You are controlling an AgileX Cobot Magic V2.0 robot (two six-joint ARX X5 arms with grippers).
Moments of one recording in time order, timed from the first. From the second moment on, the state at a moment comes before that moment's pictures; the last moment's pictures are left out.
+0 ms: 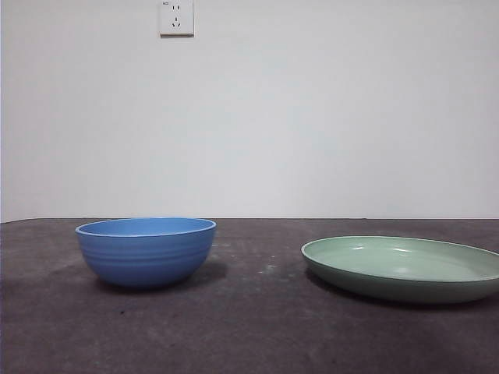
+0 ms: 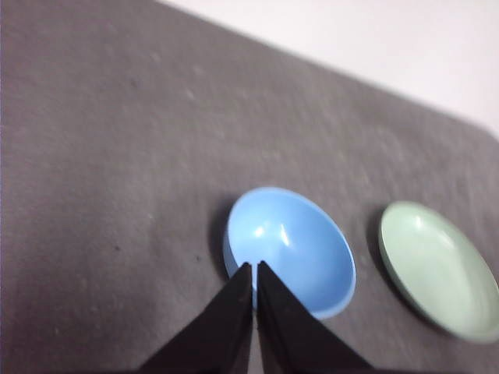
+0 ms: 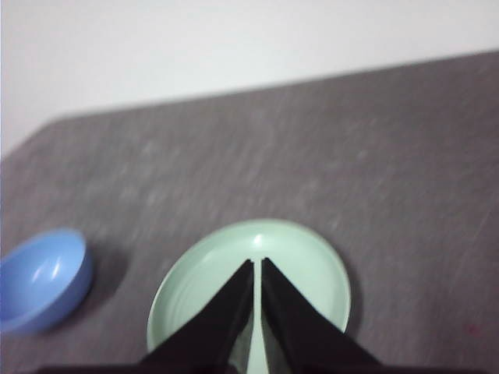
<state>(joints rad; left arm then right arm) 0.02 0.41 0.55 -0.55 0.42 -0.28 0.02 0.33 0.56 -0.52 -0.32 0.23</state>
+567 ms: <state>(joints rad) -0.12 0.73 0.75 -0.82 0.57 -0.01 0.09 0.78 0.87 -0.98 -0.50 -0.06</state>
